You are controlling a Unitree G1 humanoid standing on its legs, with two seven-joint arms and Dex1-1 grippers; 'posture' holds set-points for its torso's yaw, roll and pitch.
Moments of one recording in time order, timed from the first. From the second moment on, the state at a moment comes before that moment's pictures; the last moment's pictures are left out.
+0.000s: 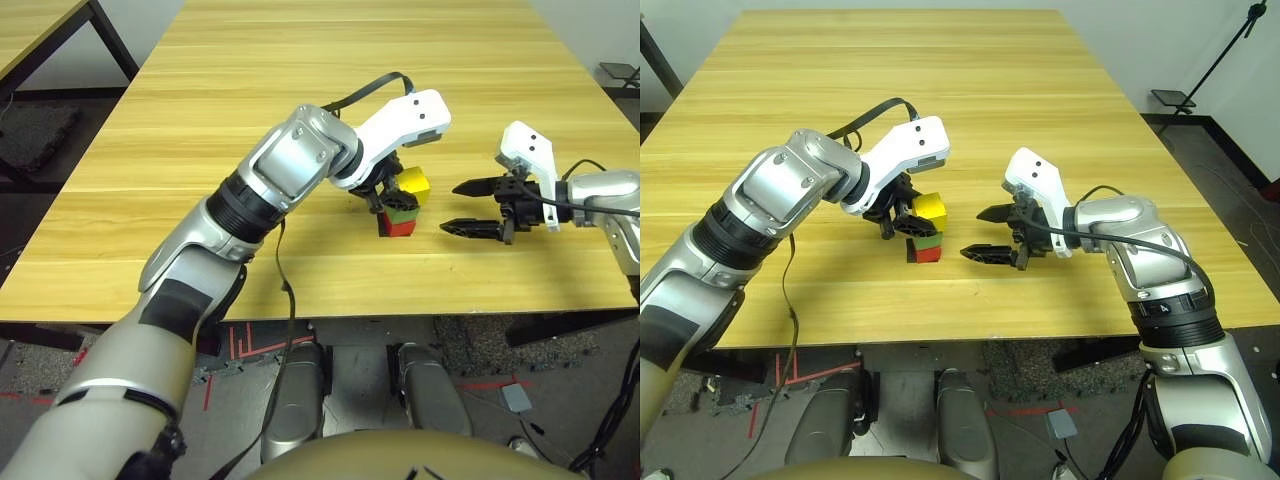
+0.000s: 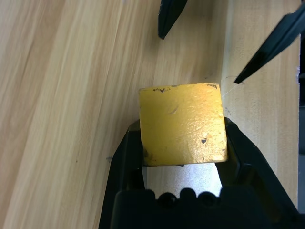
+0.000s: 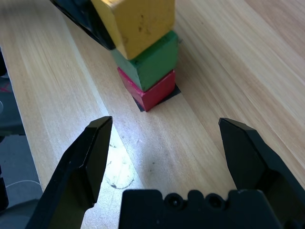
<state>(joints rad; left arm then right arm) -1.10 0.37 -0.57 0.11 -0.17 1.08 -1.00 -0.53 -0.80 0.13 -0.01 0.33 0.71 1.18</state>
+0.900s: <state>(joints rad) -0.84 0.26 0.26 -0.42 -0.18 1.32 -0.46 -0.51 -0.73 -0.25 0.29 0.41 0.60 0.90</state>
